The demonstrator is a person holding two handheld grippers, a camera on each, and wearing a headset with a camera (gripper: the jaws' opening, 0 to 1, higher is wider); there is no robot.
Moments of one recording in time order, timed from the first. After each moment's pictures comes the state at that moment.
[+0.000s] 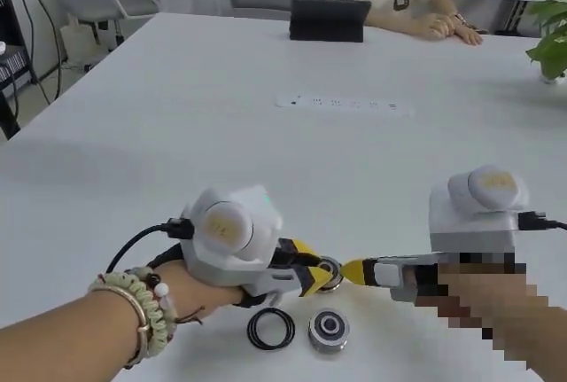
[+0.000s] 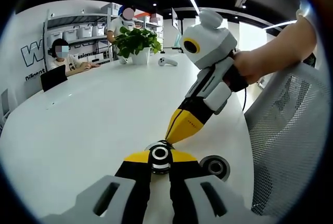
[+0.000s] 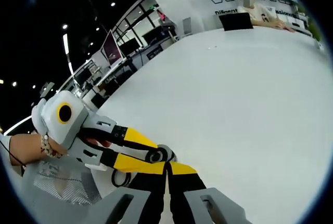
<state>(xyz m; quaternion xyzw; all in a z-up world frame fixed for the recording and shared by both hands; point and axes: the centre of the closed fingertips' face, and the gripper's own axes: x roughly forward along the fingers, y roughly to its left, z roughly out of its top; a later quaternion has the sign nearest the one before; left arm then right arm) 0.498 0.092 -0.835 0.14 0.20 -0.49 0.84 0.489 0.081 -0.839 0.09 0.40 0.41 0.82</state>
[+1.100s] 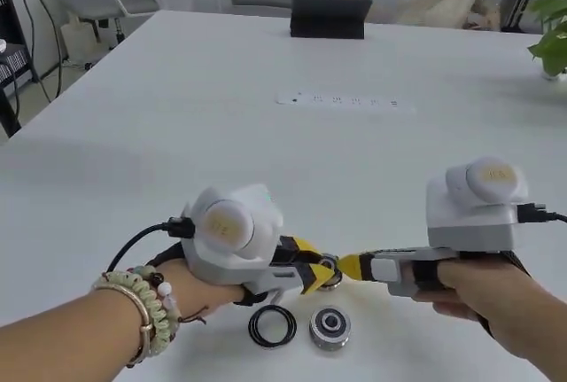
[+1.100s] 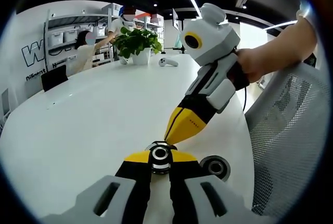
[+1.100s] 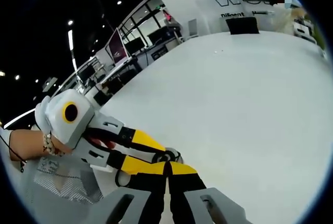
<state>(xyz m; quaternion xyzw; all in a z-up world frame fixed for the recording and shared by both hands) 0.498 0.092 -0.835 0.14 0.20 -0.49 0.84 0.490 0.085 -0.833 0.07 0.39 0.42 0.82</state>
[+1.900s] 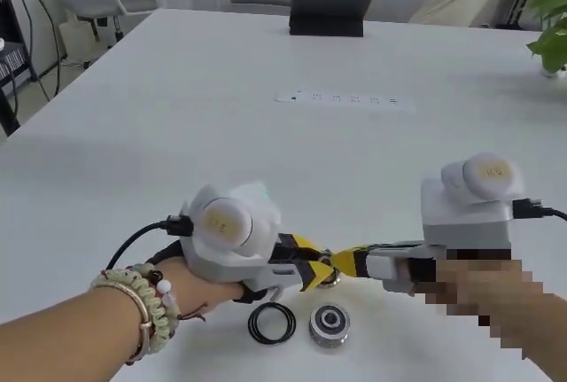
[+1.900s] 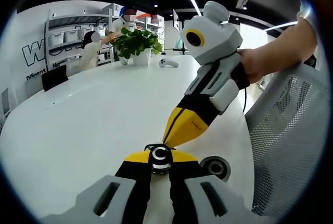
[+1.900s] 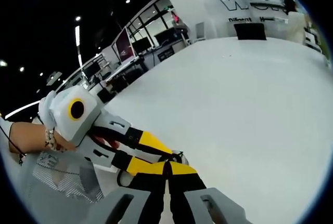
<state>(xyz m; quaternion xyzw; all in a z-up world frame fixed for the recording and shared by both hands) 0.499 0.092 -0.835 0.13 0.20 -0.49 0.84 0.490 0.094 -0.829 0.05 0.37 0.44 0.82</state>
